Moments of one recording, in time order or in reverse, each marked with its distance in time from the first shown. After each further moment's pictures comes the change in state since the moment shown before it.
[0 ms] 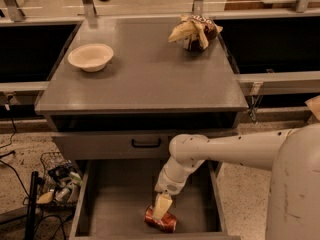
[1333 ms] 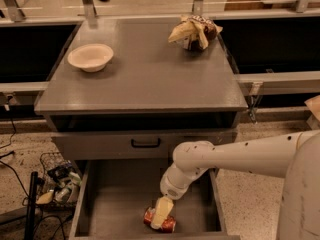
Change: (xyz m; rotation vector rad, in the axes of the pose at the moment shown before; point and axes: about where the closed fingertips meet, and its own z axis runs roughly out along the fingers) arm 0.005 0.001 -0.004 0.105 -0.027 0.112
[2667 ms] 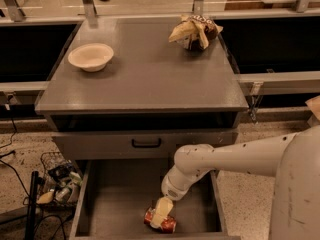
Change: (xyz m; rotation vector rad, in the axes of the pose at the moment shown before) arm 0.009 -0.010 0.015 0.016 -0.012 0.089
